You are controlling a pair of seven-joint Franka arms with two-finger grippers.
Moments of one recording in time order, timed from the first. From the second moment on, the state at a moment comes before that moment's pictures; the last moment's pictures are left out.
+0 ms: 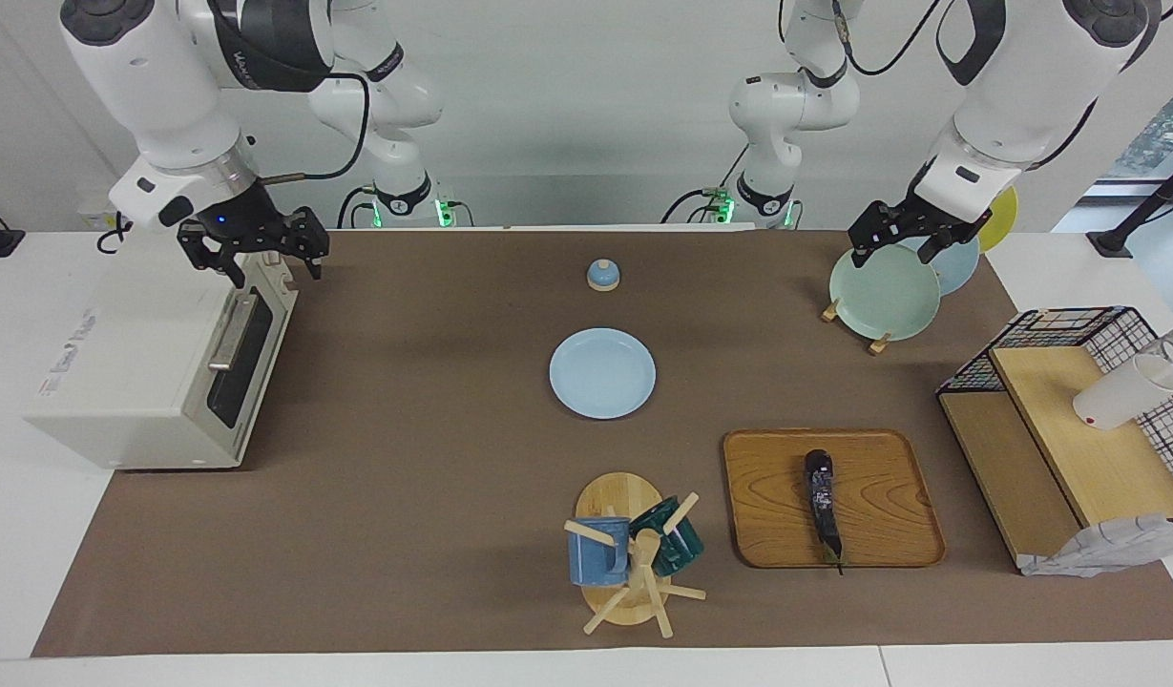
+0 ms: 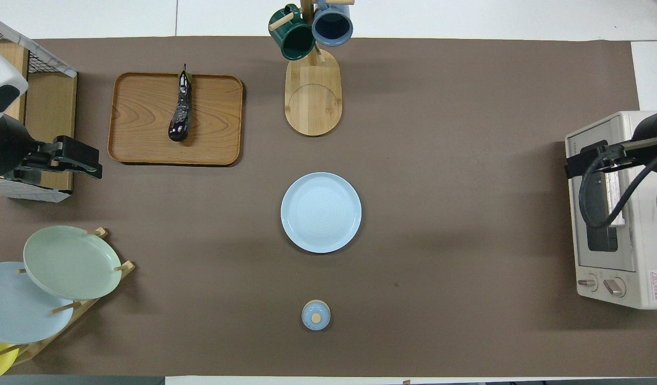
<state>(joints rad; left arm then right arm) -0.05 0.03 -0.09 -1.54 -0.04 1.46 -0.14 0.01 -0.01 -0.01 -1.65 -0.02 1.60 -0.14</state>
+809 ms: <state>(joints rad) -0.05 0.03 -0.09 -1.56 -0.04 1.57 -0.14 0.01 -0.01 -0.01 -1.65 -0.02 1.60 -0.14</state>
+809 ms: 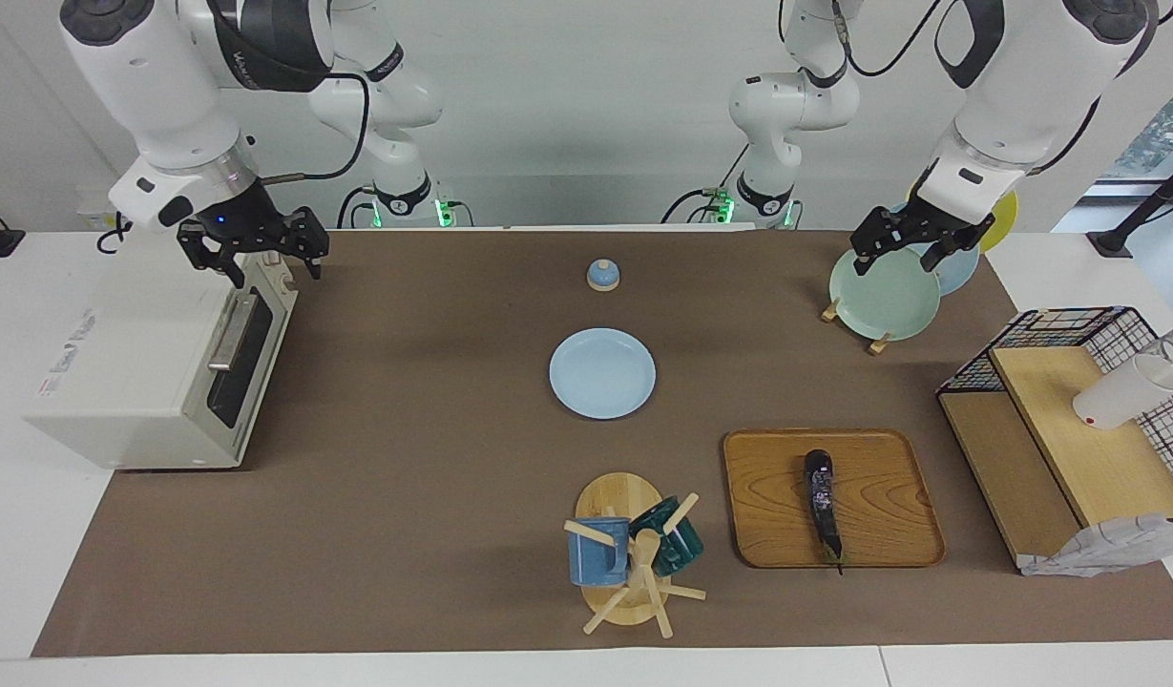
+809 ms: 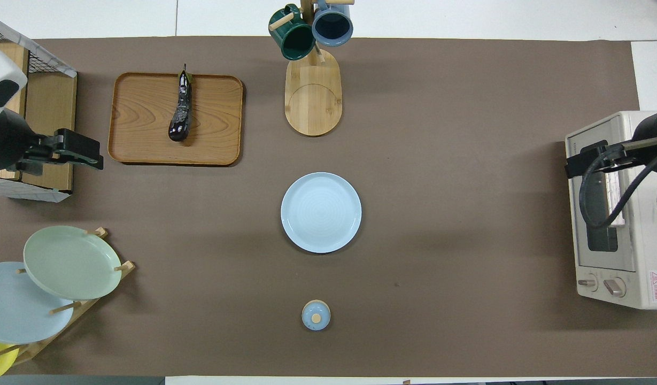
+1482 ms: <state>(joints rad) -0.06 0.34 -0.10 -1.43 -0.04 1.68 -0.10 -0.01 -0.03 -0.02 -1.72 -0.02 1.63 -0.18</state>
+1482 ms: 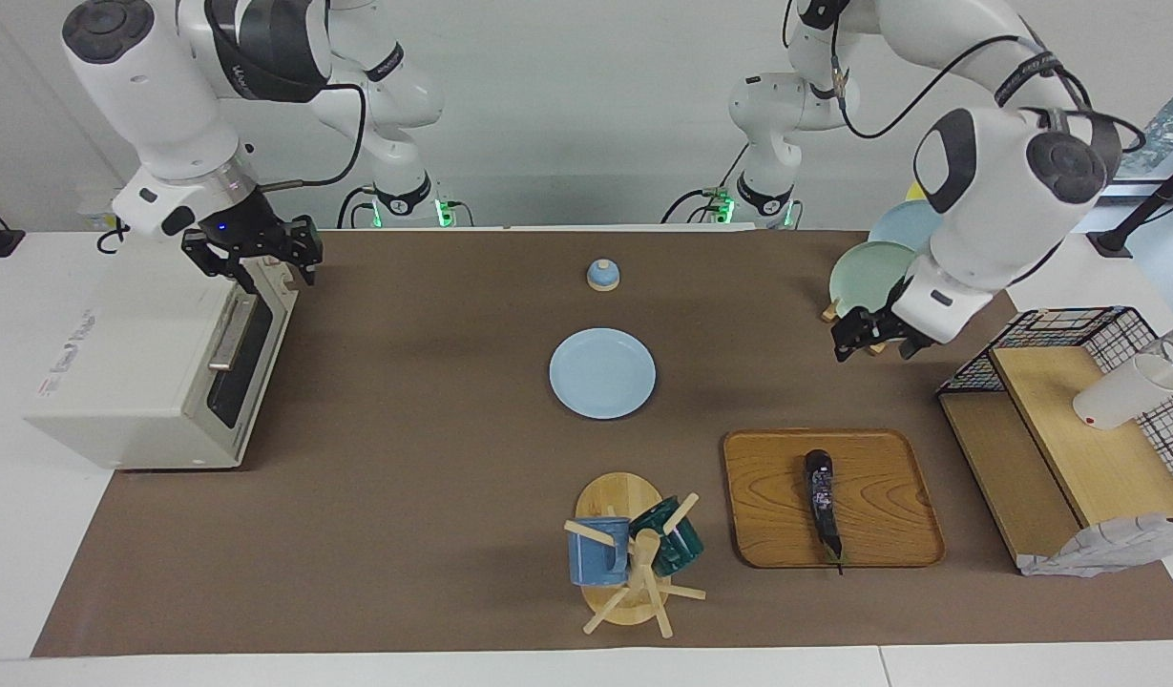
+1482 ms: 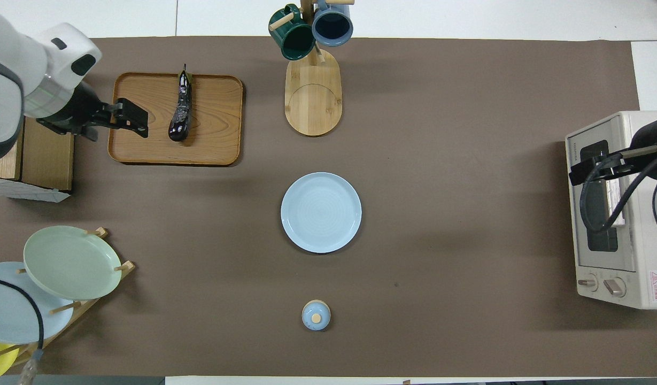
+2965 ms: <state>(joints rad) -0.07 0.68 -0.13 -1.40 0.04 2.05 0.04 -0.14 -0.07 -0.03 -2.03 -0.17 1.90 -0.19</state>
